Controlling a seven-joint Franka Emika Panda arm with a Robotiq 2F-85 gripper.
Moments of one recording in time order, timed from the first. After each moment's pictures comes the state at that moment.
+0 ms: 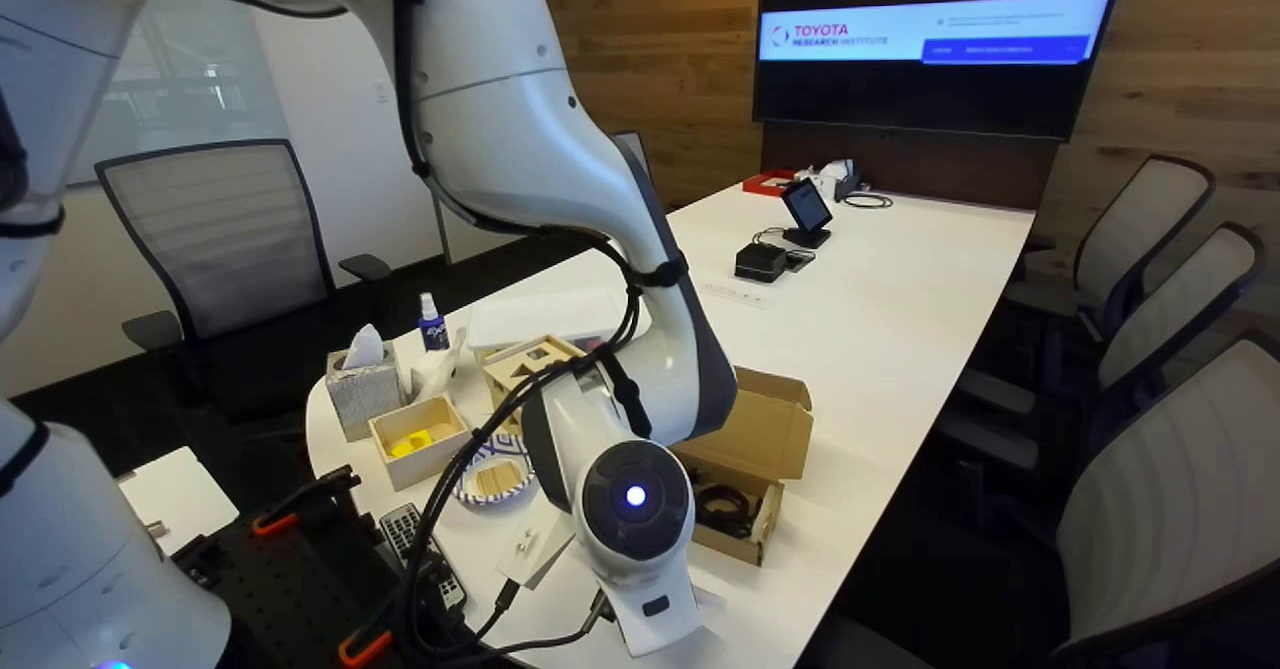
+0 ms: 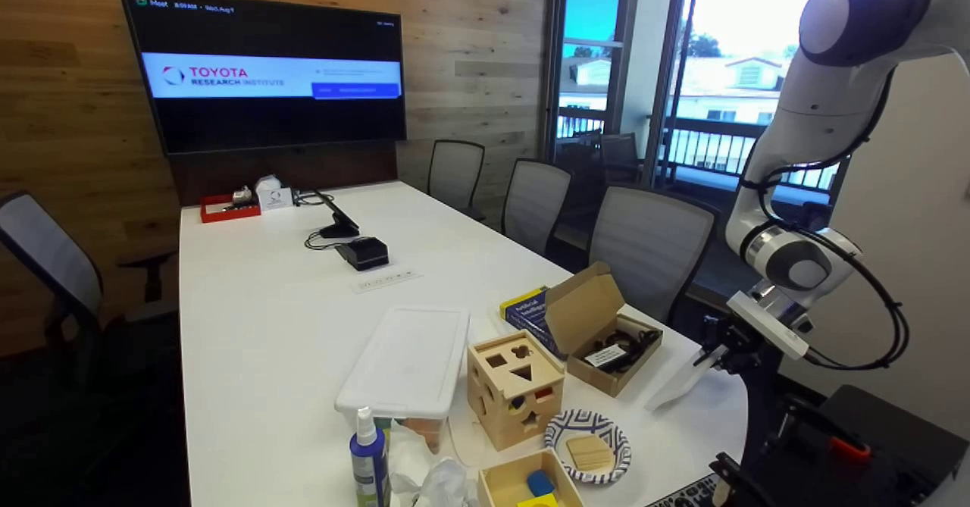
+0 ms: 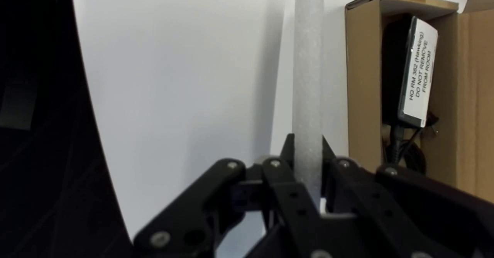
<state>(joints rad) -0.35 0.64 -0.28 -2.35 1.54 2.48 -0.73</state>
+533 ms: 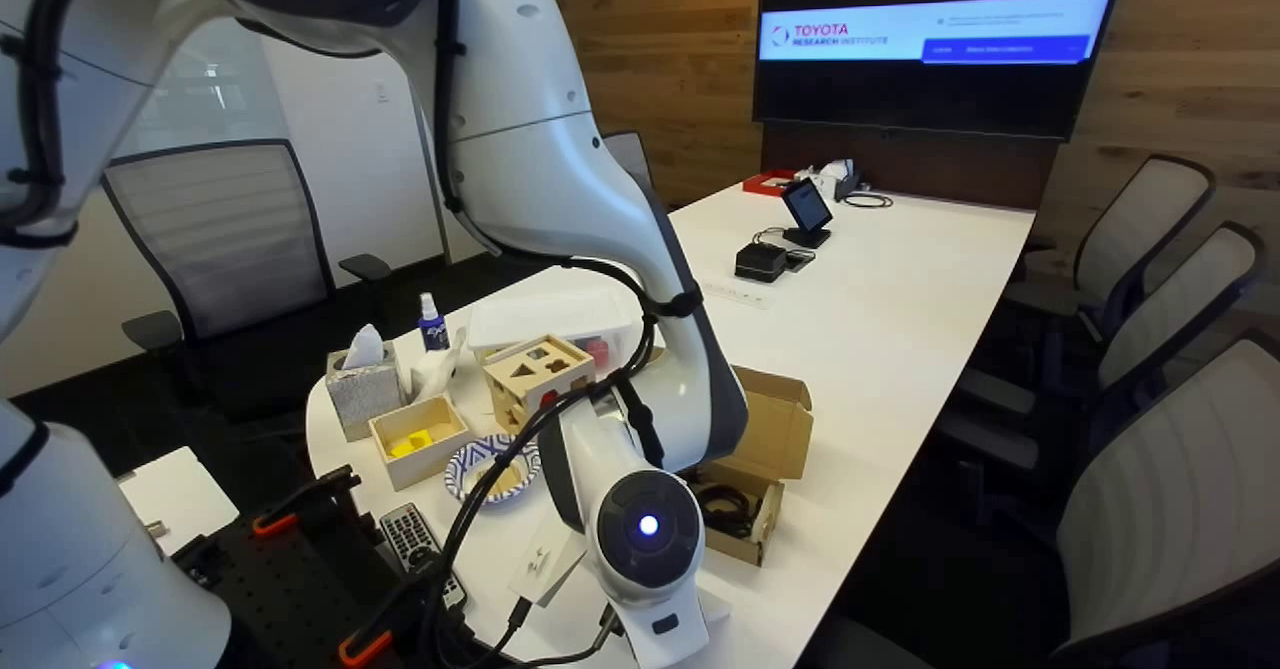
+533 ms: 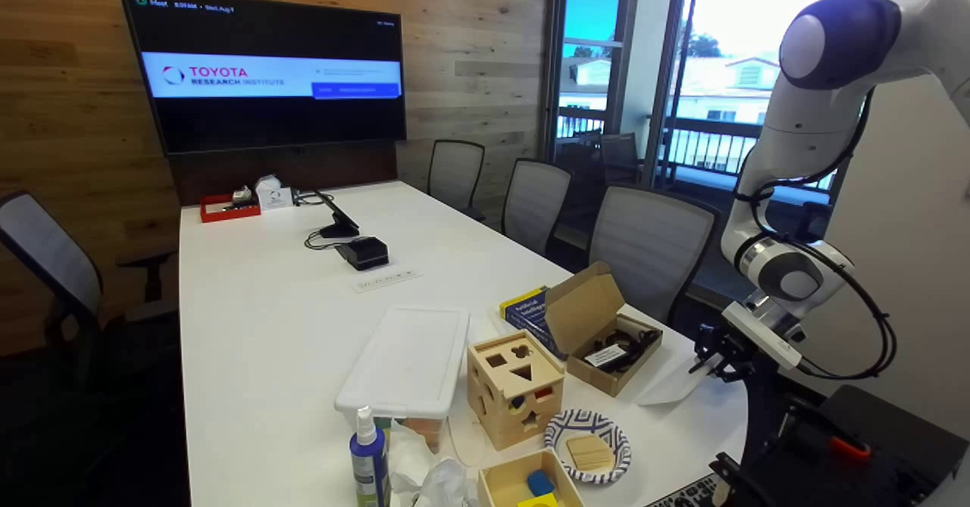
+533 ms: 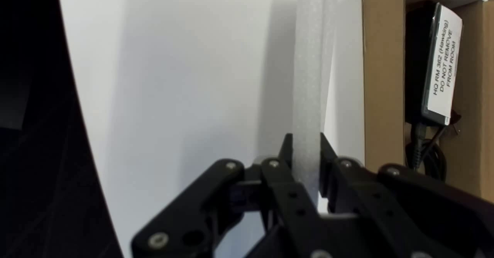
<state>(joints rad) -0.35 0.73 -0.28 -2.28 1.58 2.46 -0.77</state>
